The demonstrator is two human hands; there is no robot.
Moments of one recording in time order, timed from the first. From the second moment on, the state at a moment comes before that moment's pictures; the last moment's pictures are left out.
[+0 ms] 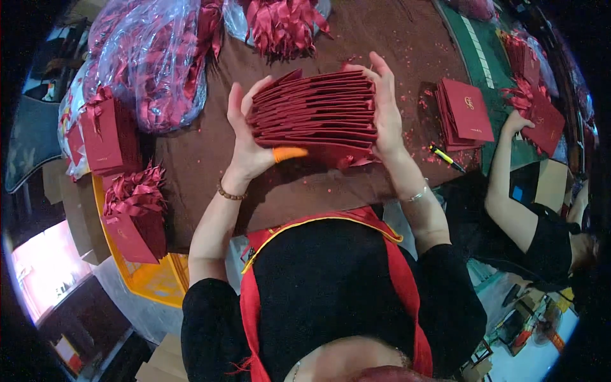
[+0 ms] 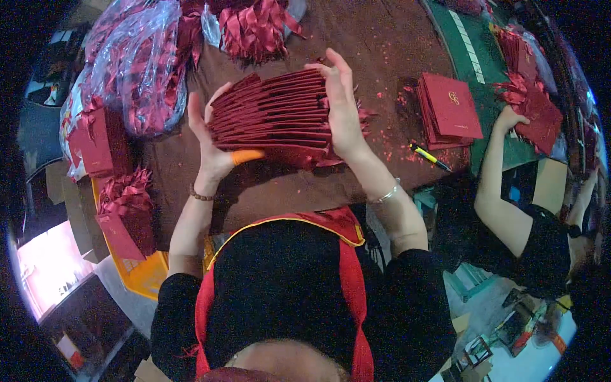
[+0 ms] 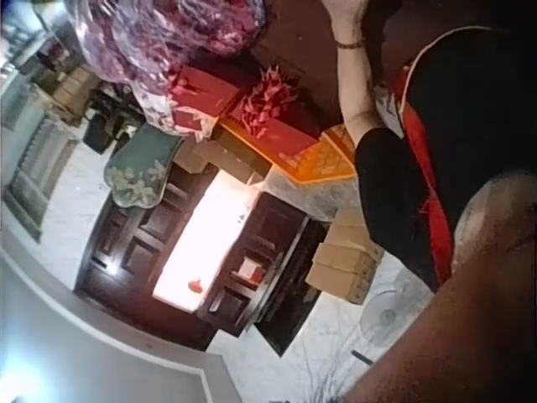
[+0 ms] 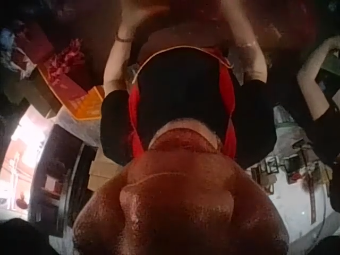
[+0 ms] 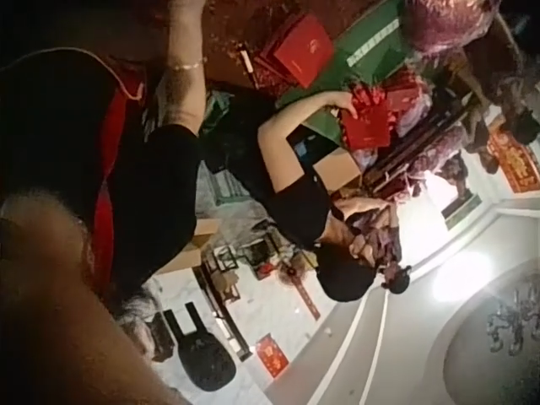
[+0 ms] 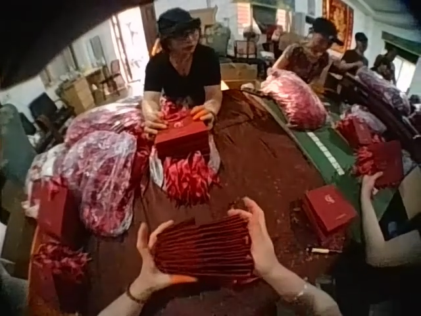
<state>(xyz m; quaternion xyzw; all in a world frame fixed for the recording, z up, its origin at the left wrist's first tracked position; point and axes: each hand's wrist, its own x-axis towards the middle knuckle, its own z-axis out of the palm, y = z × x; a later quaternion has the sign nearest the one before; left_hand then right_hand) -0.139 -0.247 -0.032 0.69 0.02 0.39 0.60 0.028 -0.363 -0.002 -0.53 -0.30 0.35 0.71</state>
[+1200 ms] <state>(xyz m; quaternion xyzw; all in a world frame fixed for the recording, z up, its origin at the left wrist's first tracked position) -0.105 -0.243 -0.033 0.64 0.18 0.49 0.55 0.068 -0.349 -0.015 -0.66 -0.62 0.11 0.42</state>
